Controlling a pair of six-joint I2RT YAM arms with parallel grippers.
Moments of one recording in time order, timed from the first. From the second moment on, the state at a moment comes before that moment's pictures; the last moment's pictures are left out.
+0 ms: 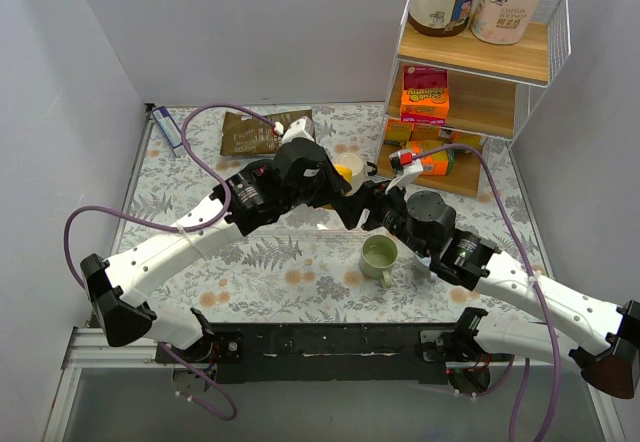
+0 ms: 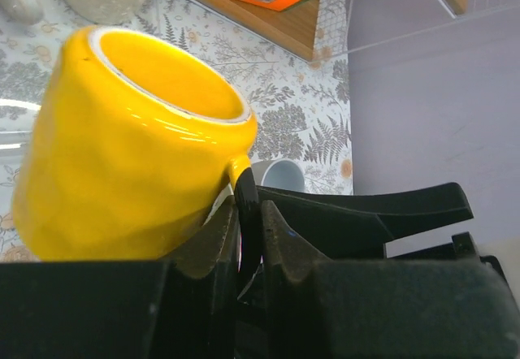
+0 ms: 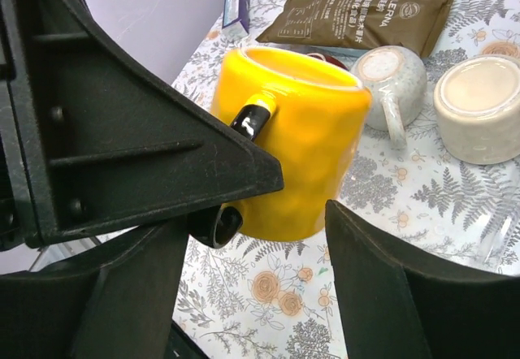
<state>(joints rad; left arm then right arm) -0.95 1.39 1.48 -0.64 -0.26 -1.02 0.97 0.94 0.82 -0.02 0.25 0.53</state>
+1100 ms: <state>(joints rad) -0.83 1.19 1.05 -0.08 -0.13 -0.88 0.77 0.83 0.56 0.04 -0.22 1.13</state>
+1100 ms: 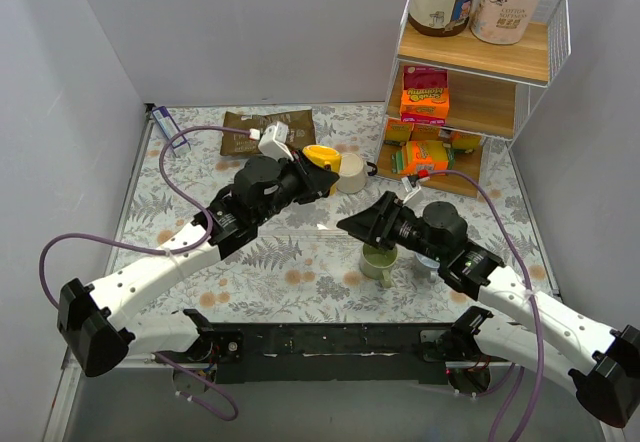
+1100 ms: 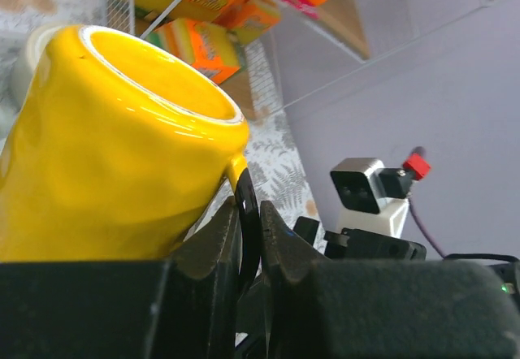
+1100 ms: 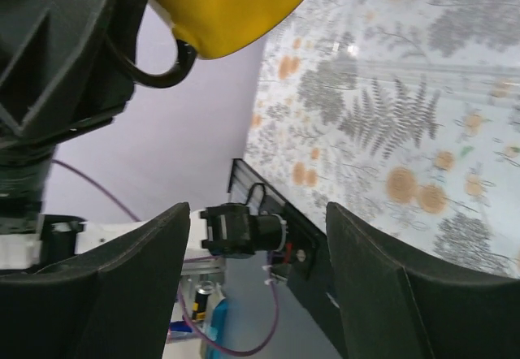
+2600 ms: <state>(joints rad) -0.81 1.04 0.99 0.66 0.25 -1.25 0.77 1.00 0.61 1.14 -0.20 1.11</state>
